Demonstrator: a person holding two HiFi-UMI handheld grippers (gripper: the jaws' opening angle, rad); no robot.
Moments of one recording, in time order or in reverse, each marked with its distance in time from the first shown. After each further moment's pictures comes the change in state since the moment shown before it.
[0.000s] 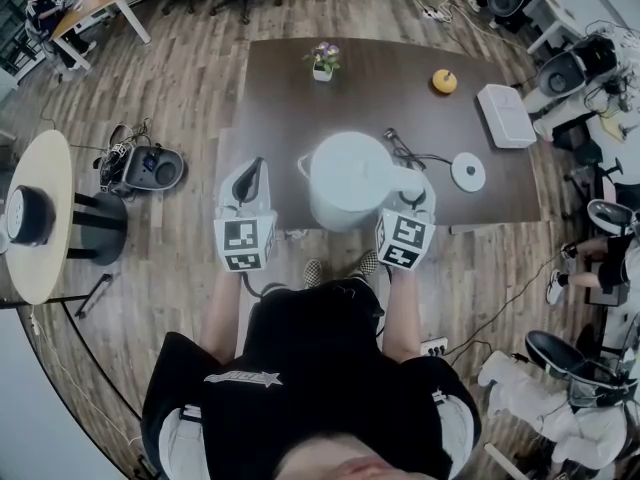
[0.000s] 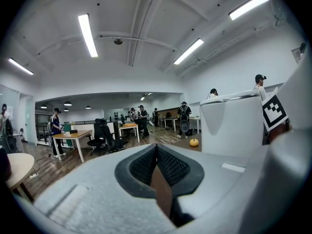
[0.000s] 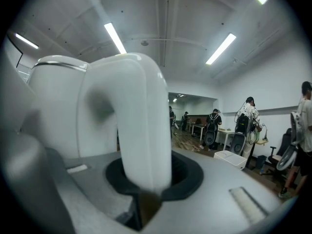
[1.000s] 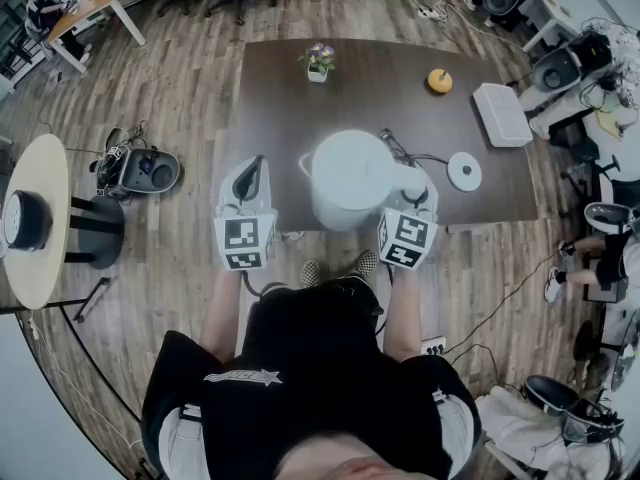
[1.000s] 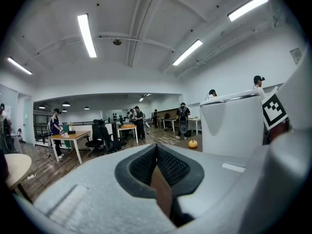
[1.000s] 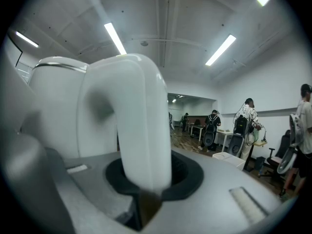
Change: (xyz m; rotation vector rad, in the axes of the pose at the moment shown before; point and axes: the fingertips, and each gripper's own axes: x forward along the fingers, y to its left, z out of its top) left arm 0.010 -0.010 0.004 0.004 -0.014 -0.014; right arm 0.002 -0.015 0.004 -0.008 -0.009 -0.011
